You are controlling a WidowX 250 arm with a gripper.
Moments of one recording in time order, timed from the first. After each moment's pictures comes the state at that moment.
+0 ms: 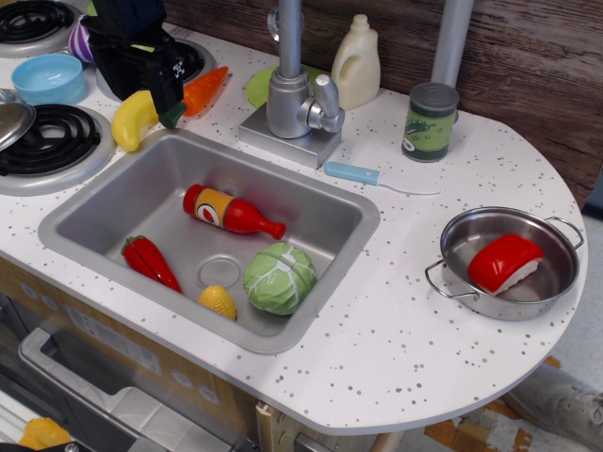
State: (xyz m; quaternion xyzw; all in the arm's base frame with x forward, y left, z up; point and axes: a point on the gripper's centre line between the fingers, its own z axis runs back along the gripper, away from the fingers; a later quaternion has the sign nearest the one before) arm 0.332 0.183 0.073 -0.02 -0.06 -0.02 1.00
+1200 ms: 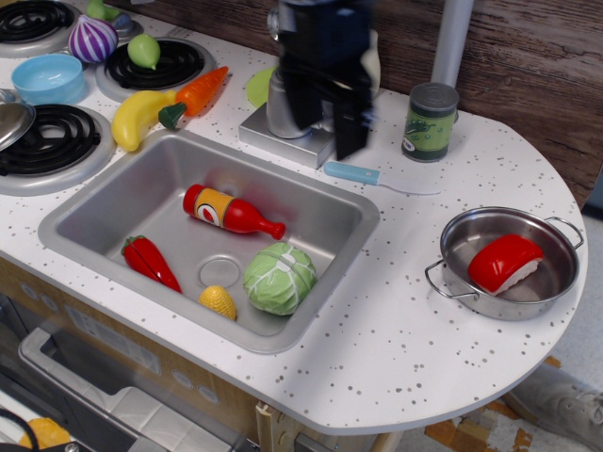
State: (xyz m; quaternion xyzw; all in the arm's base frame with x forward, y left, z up) arm 0.334 -0.029 0.096 -0.03 -0.07 -0.24 0.97
